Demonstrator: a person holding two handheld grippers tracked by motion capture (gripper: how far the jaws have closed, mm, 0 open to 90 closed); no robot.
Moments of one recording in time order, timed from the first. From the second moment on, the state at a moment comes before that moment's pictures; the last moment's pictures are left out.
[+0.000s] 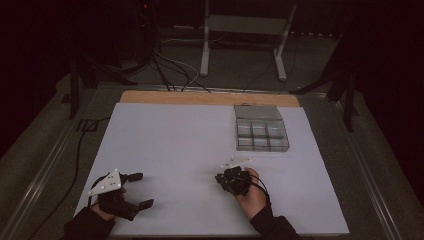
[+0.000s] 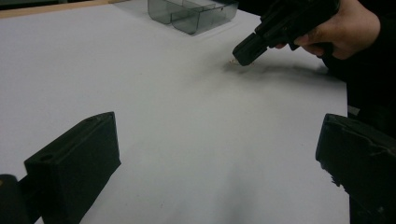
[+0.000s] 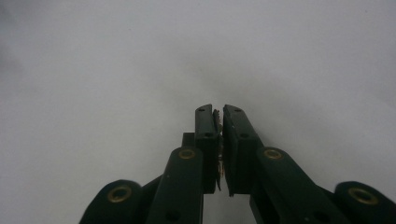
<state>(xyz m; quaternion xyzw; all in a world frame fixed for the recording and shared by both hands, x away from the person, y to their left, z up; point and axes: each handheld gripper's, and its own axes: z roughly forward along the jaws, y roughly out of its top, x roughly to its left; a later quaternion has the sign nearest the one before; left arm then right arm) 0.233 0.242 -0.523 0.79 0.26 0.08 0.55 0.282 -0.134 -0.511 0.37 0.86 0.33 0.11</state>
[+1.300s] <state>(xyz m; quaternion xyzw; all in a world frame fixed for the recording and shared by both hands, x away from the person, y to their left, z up) 0.233 0.242 -0.523 0.79 0.26 0.08 0.55 0.306 -0.168 -0.474 0.39 0.83 0.37 0.14</state>
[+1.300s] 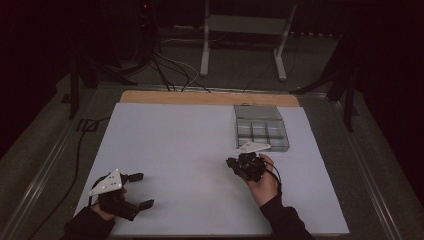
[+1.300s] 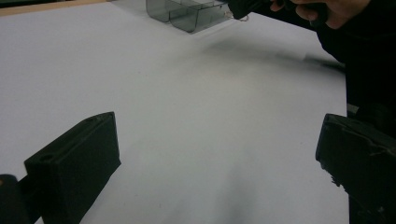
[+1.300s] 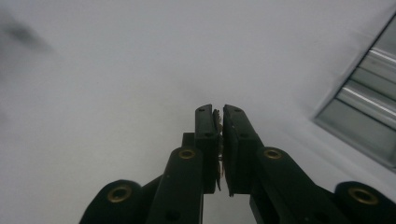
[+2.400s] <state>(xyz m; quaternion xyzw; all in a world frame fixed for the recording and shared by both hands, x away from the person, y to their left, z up) 0.233 0.242 -0.522 0.79 0.26 0.08 0.55 0.351 -0.222 -0.450 0.45 0.79 0.37 0.18</state>
